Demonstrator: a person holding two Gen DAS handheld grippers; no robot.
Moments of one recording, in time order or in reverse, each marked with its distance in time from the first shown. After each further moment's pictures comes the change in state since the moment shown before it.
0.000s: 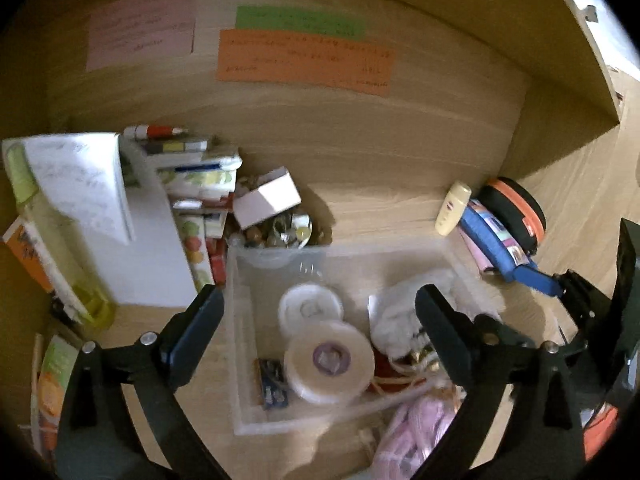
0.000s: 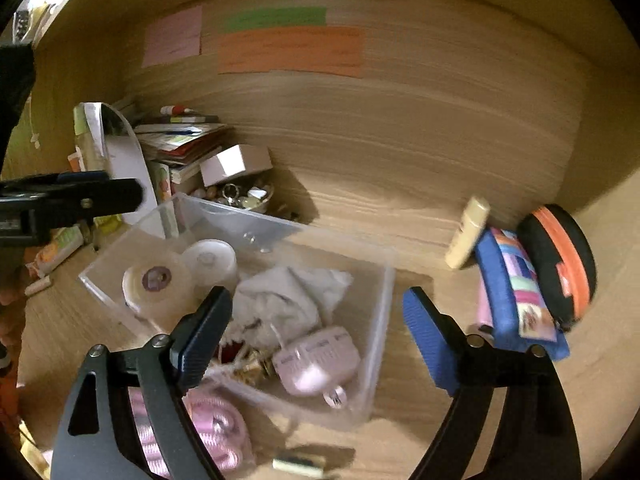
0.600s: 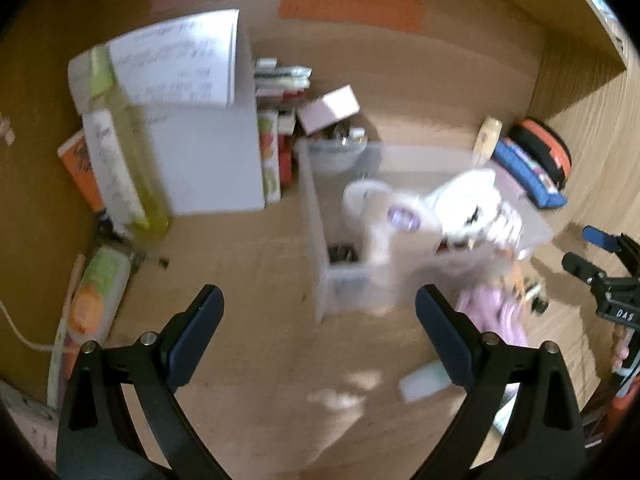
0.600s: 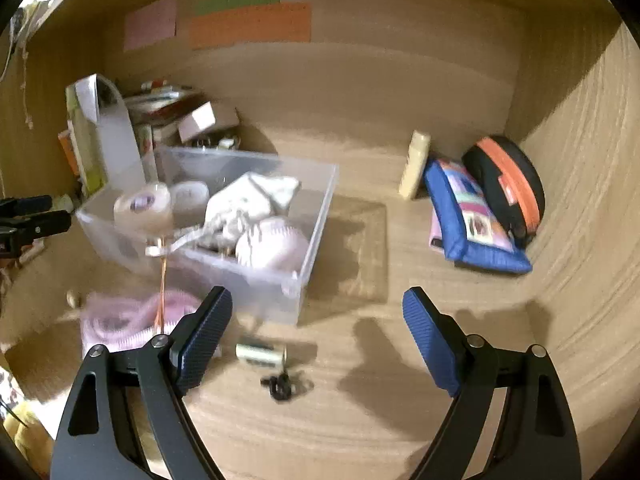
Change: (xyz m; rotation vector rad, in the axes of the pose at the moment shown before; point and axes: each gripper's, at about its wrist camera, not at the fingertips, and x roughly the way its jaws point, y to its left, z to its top) left arm -0.031 0.034 -0.084 0.012 0.116 0.129; right arm -0.043 -0.022 -0.062 0.056 0.087 -0.078
